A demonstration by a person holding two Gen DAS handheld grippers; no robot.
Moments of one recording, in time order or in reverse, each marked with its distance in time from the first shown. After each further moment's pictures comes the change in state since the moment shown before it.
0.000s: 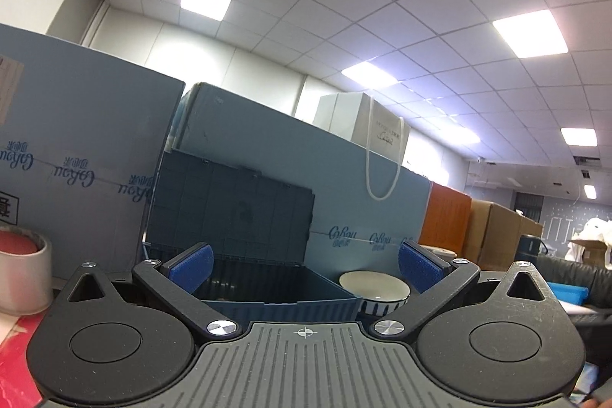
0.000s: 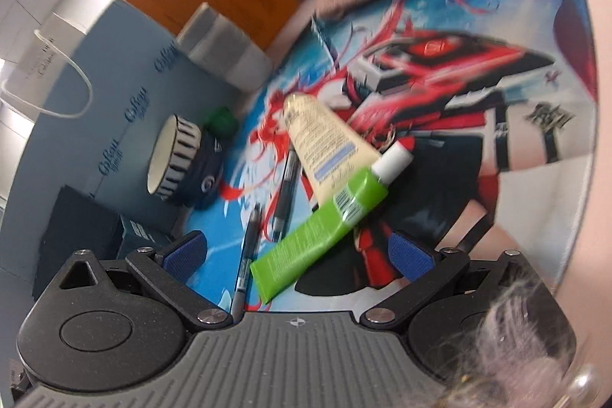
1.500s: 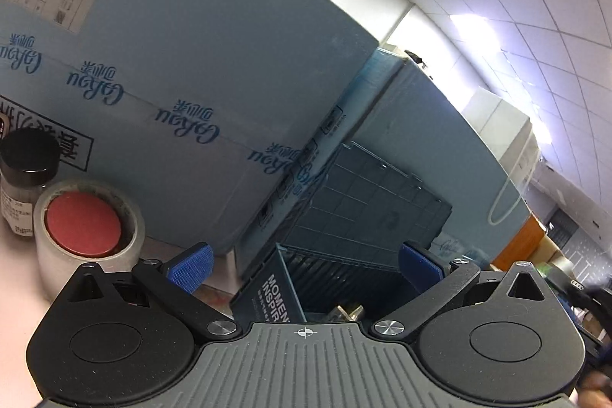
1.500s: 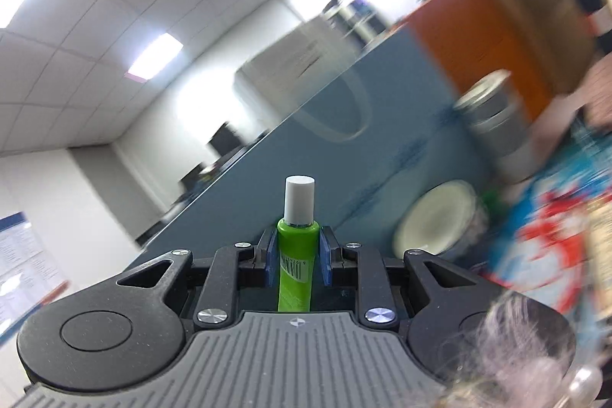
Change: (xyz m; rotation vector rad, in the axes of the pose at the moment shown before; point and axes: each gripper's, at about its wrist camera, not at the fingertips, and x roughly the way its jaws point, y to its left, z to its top) left arm 0.059 0.133 0.066 -0.351 0.328 0.170; right arm 0.015 0.192 -0.012 -0.345 -0.188 0.522
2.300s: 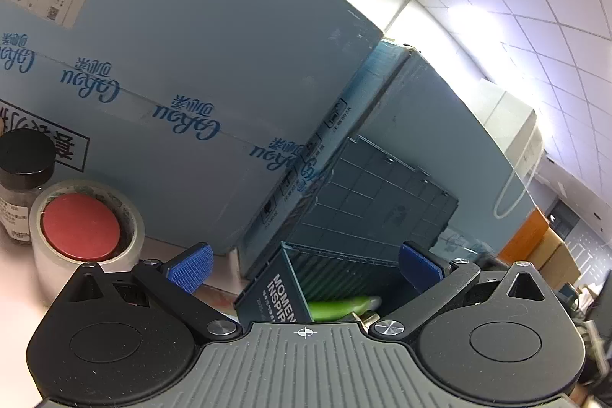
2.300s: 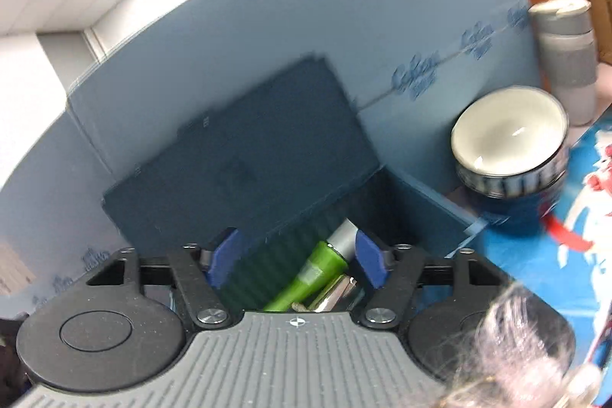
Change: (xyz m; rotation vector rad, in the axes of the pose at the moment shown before) left arm 0.011 0.005 -0.006 0.022 0.021 -0.004; right arm 0.111 0.029 -0.066 -0.173 0.252 -0.152
